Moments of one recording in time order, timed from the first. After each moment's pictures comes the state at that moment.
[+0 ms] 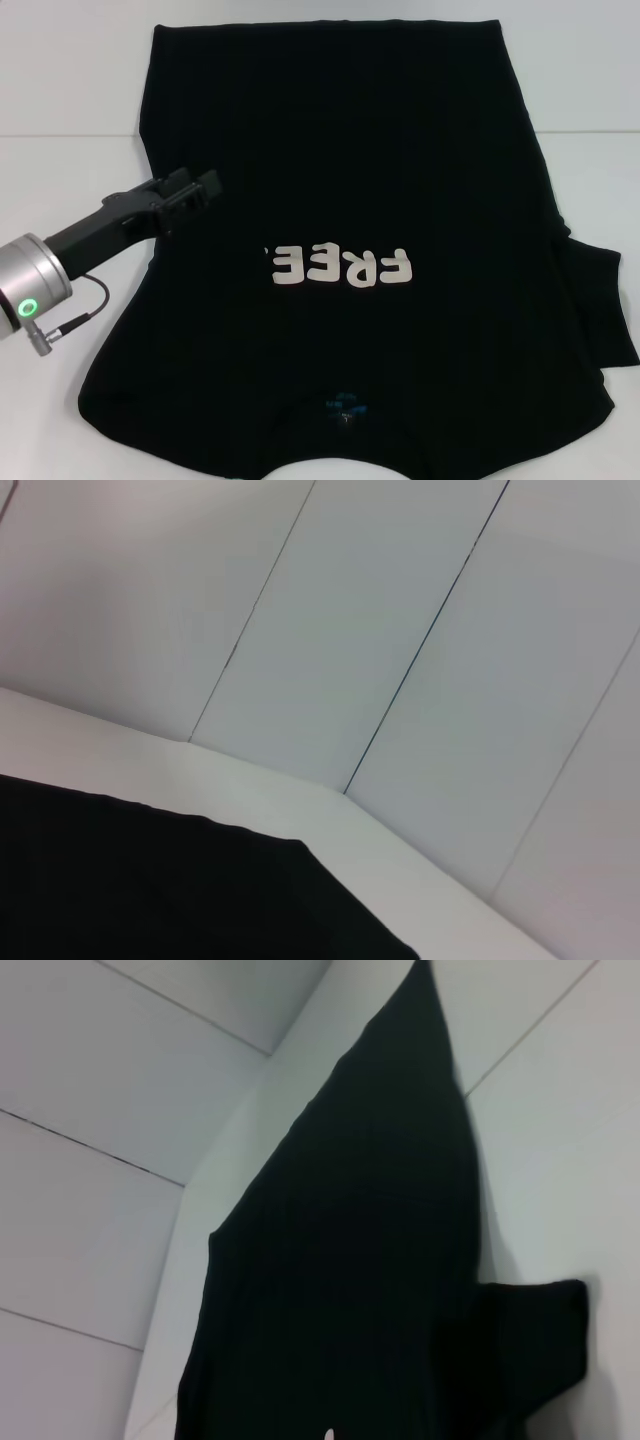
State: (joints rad) left arm -0.49 -2.13 0.57 0.51 1.66 1.27 -1.42; right arm 0.36 1.89 -0.20 -0.54 -2.17 -1.55 2.18
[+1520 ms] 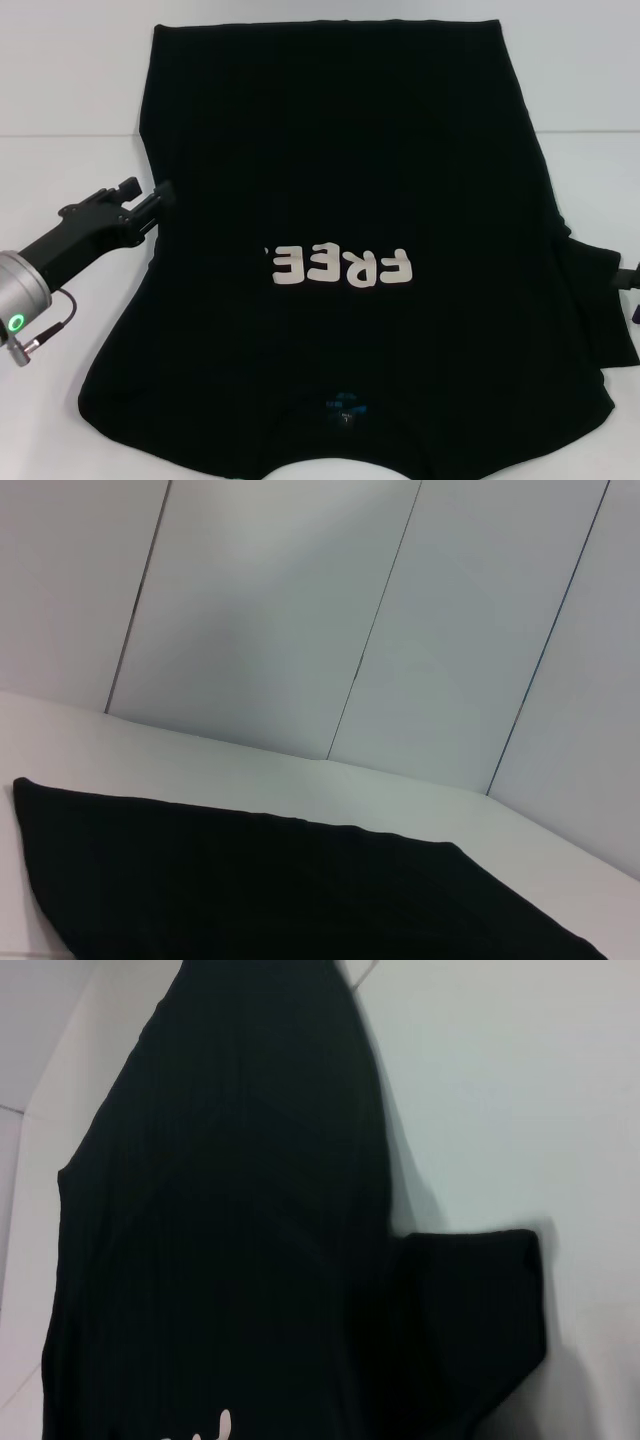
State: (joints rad) left arm -0.46 -2.15 0.55 0.48 1.57 1.10 -1.20; right arm 0.50 1.89 -0.45 -0.49 -2.24 -1.30 2.44
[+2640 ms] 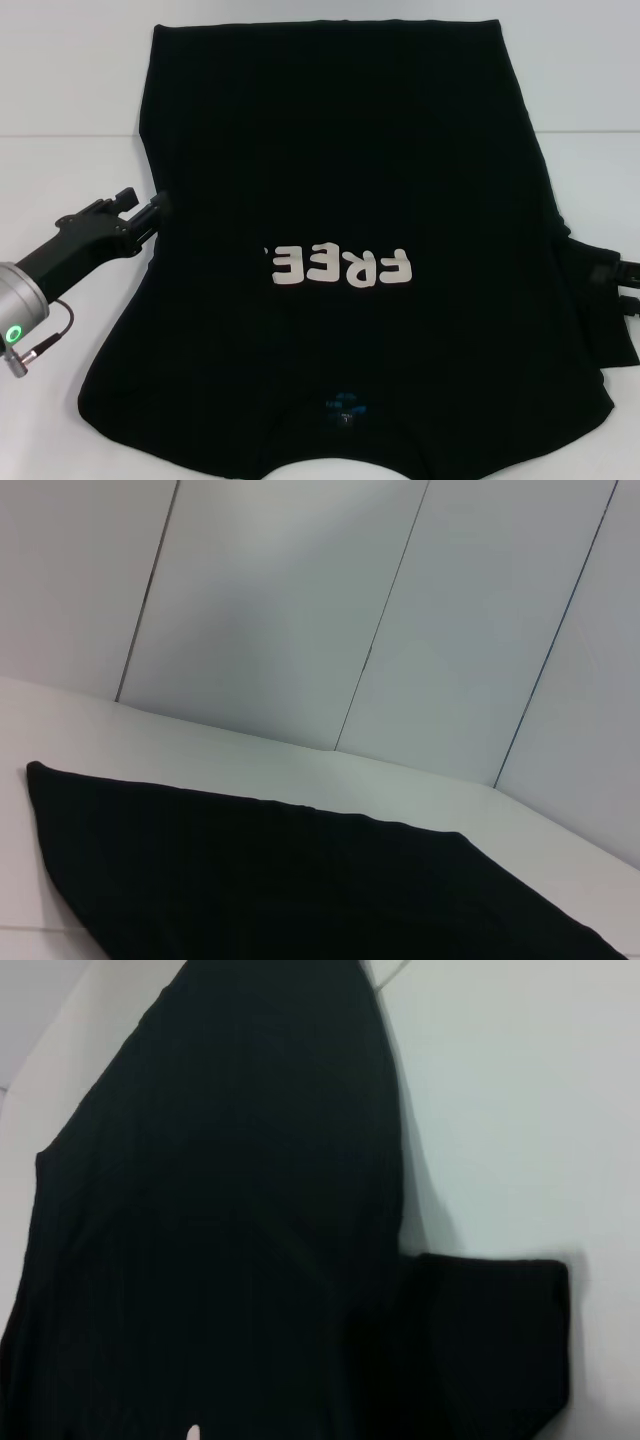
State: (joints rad) left arm -0.44 -2.16 0.55 0.48 1.57 1.10 -1.19; right arm 0.54 1.92 -0.48 -0.46 -2.24 -1.20 2.36
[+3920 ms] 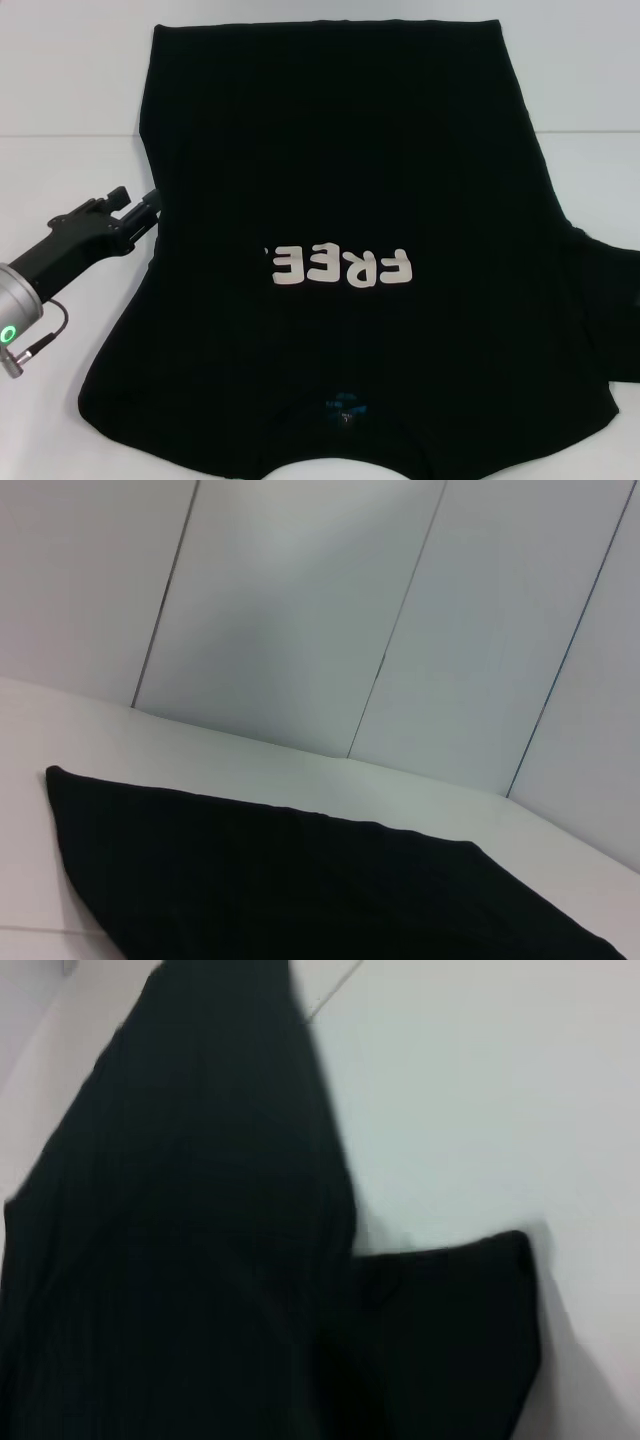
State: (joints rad) left arm -0.44 -2.16 0.53 0.48 1.56 1.10 -1.19; right arm 0.49 1.90 -0.42 -0.44 -2.24 -1.18 2.36
